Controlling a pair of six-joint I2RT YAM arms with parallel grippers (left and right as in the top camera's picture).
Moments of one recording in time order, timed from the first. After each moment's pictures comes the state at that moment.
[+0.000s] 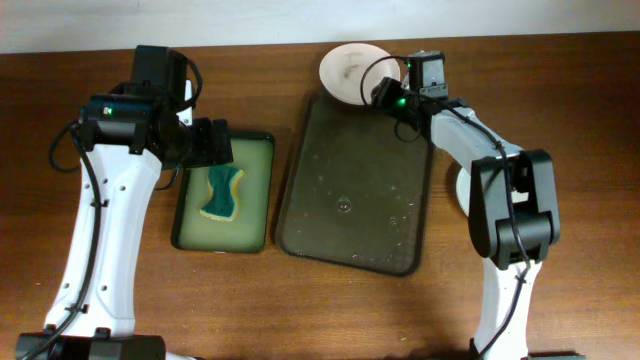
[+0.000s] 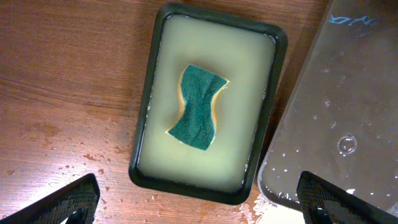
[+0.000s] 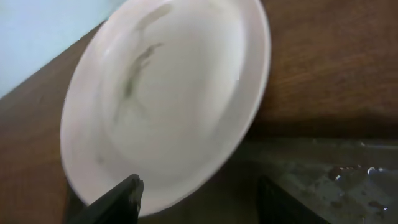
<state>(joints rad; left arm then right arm) -0.11 1.63 1.75 -1.34 -0.07 -0.23 0.15 2.24 1.59 -0.14 -0.20 0.61</state>
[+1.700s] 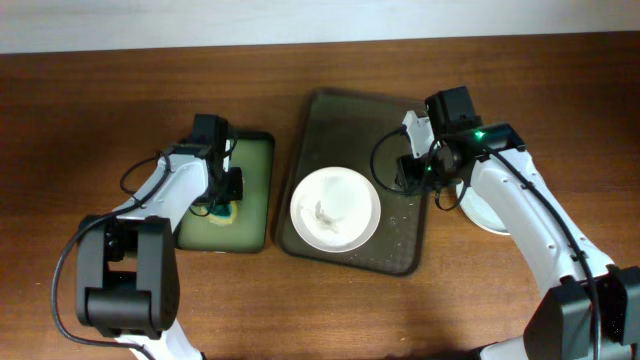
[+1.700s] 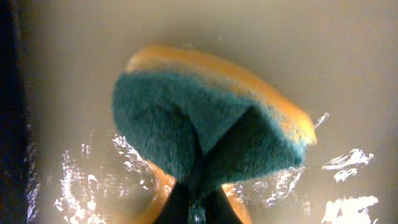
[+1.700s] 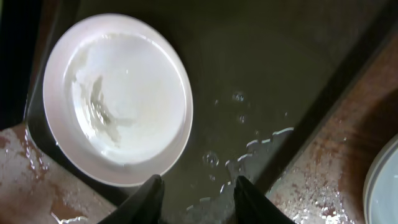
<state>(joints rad) -0.11 1.90 1.21 -0.71 -0.07 -0.15 0.20 1.63 1.31 -0.93 -0.25 0.01</state>
